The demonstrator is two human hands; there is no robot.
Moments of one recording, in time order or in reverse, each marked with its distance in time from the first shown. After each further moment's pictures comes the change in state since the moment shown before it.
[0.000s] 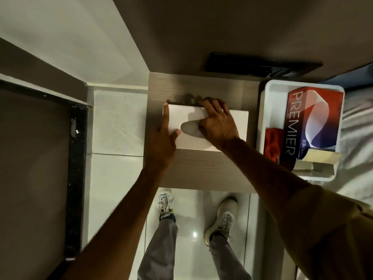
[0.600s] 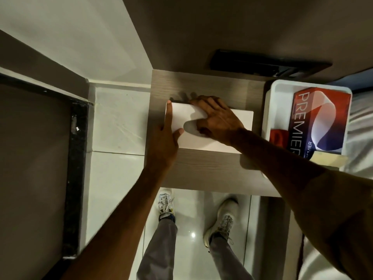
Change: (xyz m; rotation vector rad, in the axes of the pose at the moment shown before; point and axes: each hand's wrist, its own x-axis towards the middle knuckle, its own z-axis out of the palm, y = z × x) left_hand 0.001 -0.008 0.008 0.045 0.047 0.011; right_hand 0.015 0.011 -0.011 -0.110 -0.069 -0.345
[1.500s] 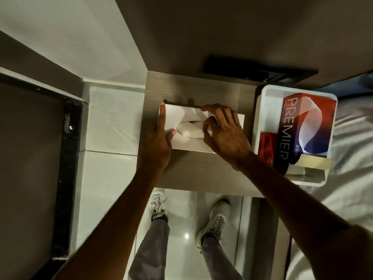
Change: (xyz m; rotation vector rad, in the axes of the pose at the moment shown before) left_hand -0.006 0.006 0.000 -0.008 0.014 -0.008; right_hand -0.059 -0.015 -0.002 -0.023 0.305 0.153
